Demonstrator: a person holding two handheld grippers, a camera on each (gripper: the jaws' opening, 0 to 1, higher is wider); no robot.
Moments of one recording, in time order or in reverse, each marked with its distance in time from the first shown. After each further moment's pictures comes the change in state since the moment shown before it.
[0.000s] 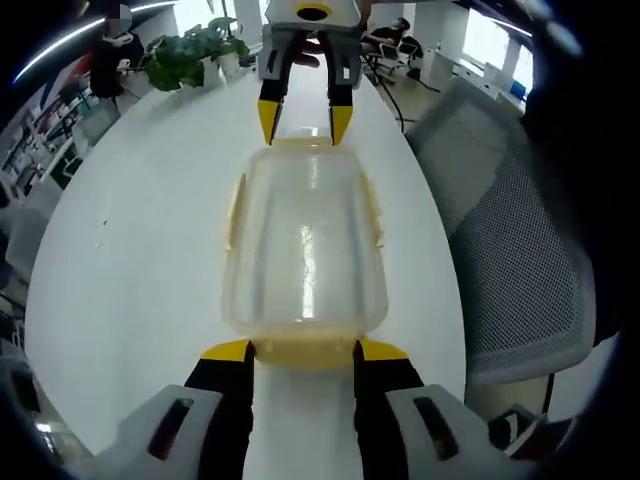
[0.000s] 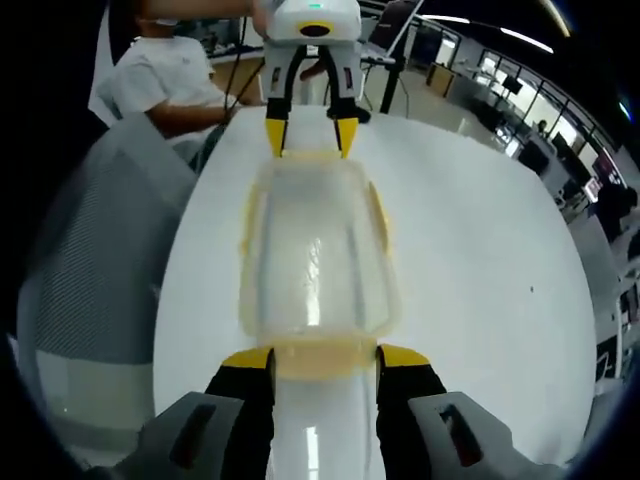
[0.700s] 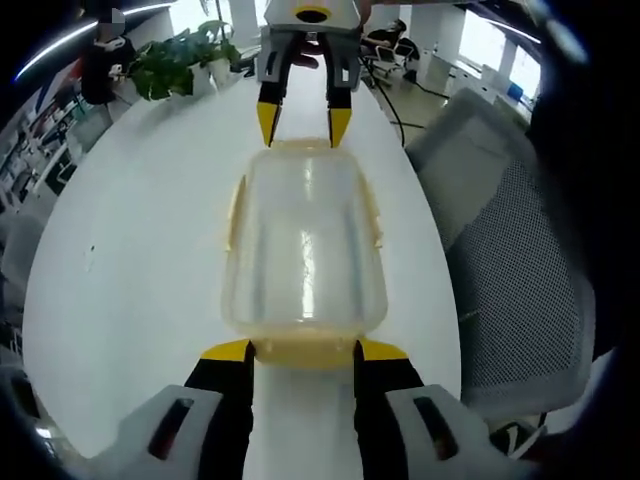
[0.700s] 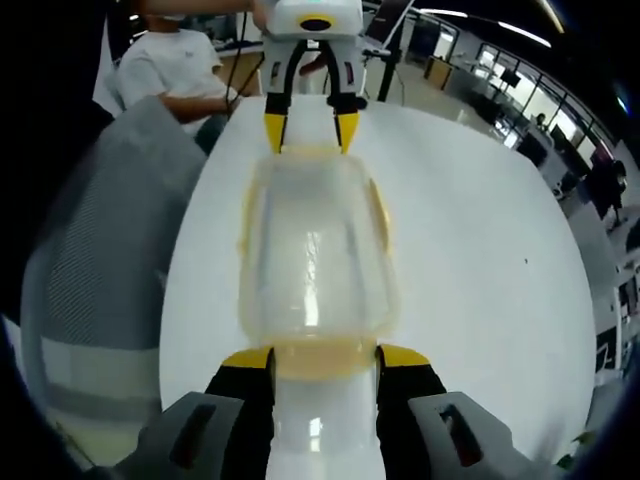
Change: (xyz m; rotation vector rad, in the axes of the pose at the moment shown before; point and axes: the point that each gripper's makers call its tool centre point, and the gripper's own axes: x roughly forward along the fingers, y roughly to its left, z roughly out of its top) left arm 0.022 -0.003 0.045 0.010 -0.018 -0.015; right arm -0.025 0.003 -0.045 0.015 0.031 -0.006
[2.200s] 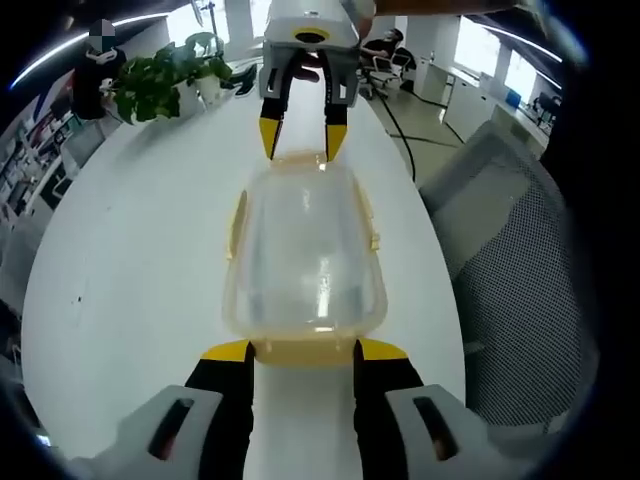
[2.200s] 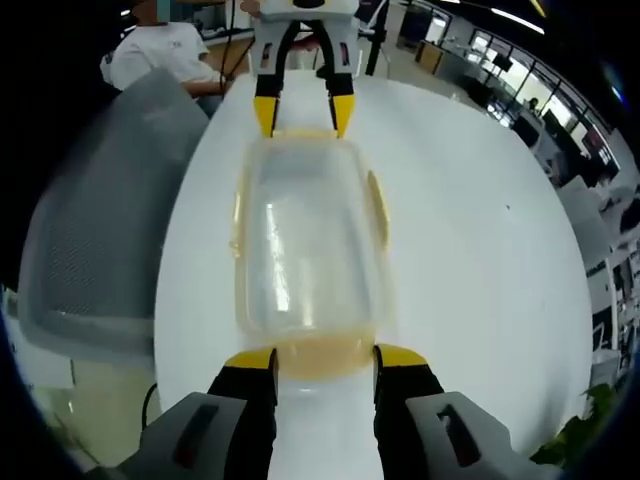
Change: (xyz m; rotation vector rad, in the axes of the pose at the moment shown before) left arm 0.045 0.003 0.073 0.020 -0.034 0.002; right arm -0.035 -0.007 -0.079 0.027 0.050 -0.039
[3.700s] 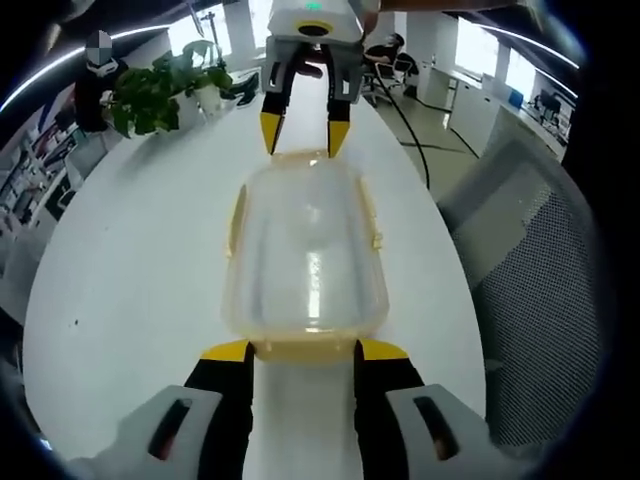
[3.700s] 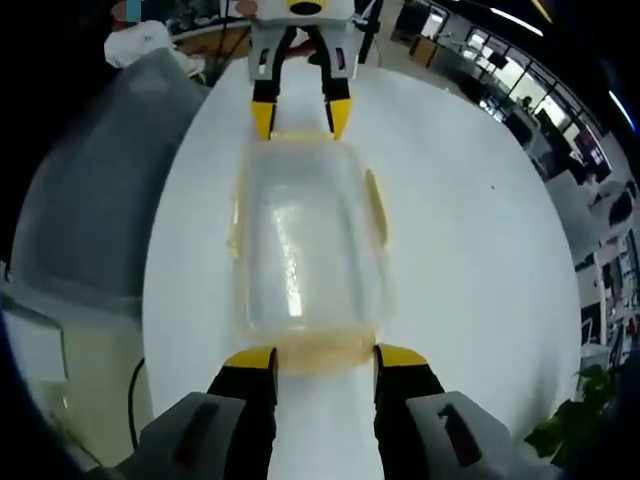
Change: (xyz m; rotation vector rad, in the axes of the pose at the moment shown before) left arm 0.034 0.004 0.024 0.013 -0.072 0.033; right arm -0.008 -0.006 -0.038 -0.015 0.060 -0.045
